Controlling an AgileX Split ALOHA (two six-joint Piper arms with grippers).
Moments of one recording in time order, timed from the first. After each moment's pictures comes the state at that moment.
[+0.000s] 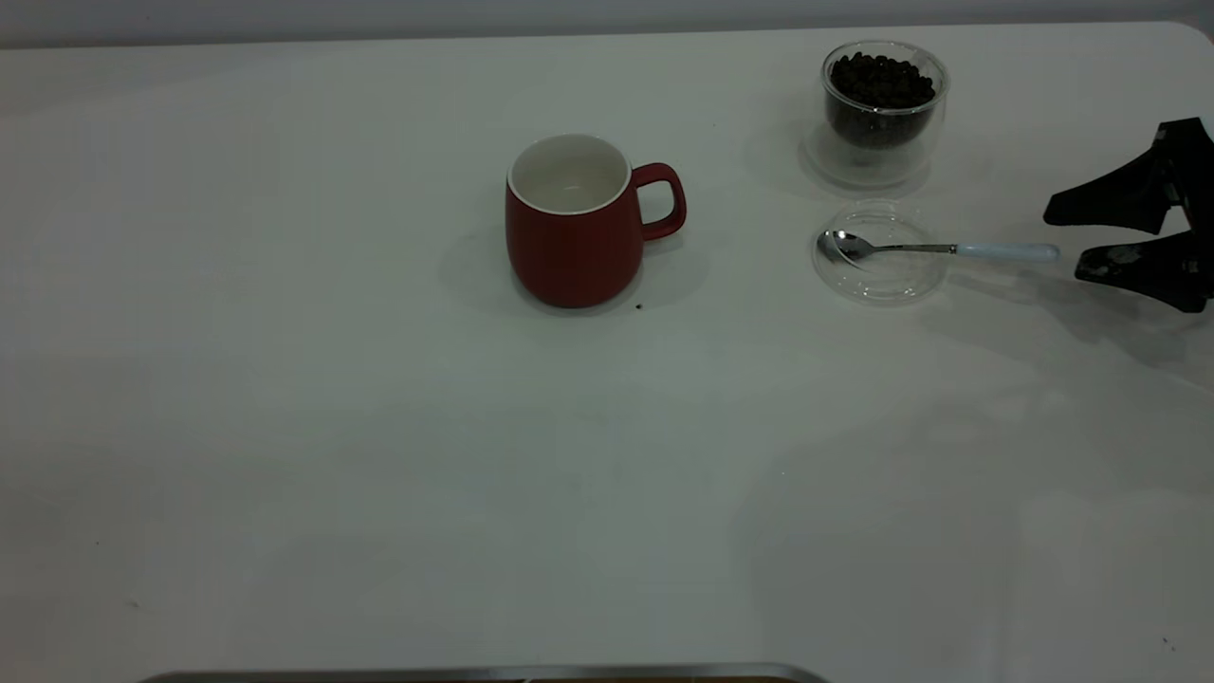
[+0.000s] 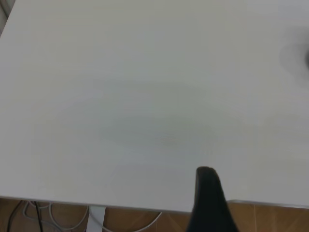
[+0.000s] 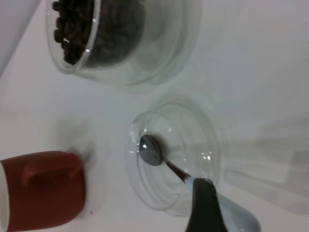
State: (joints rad) left arm 0.00 -0.02 -0.49 0.04 1.14 -0.12; right arm -0.35 2.48 -1.01 1.78 0.87 -1.62
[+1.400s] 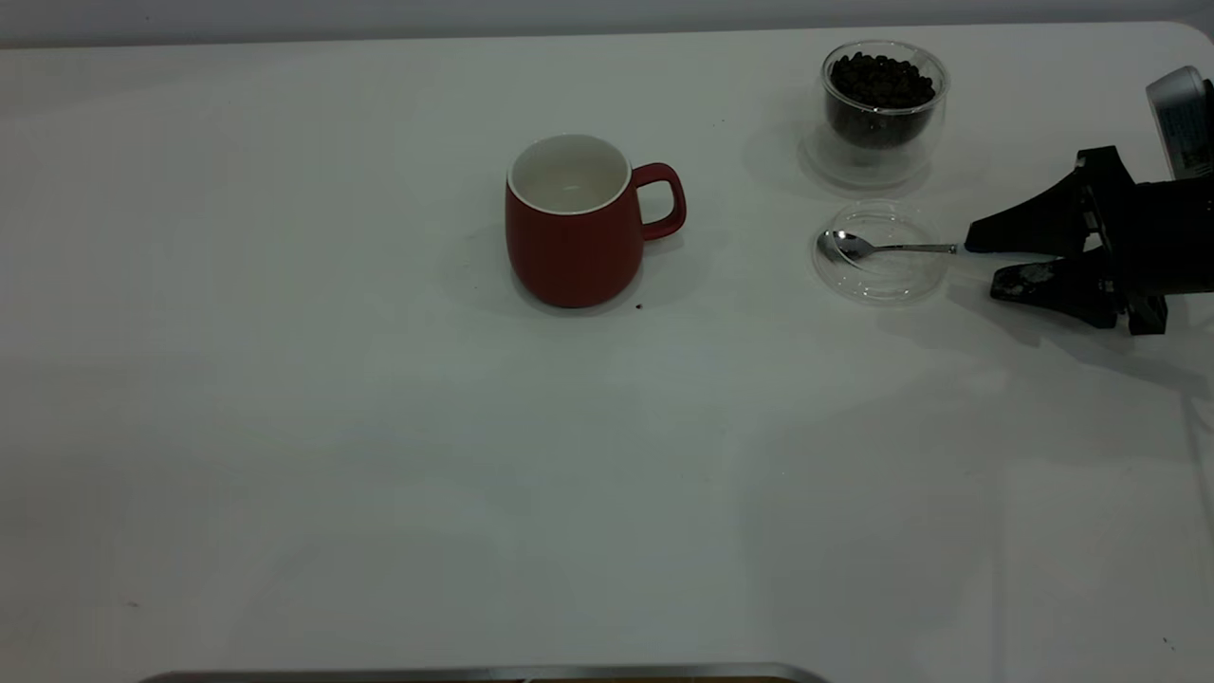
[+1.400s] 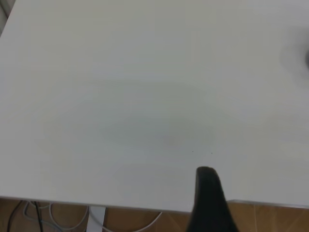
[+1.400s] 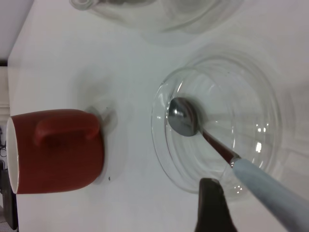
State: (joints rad) left arm 0.00 -0.02 -0.49 0.04 1.14 -0.11; right arm -0.26 2.58 -1.11 1.71 0.94 -1.56
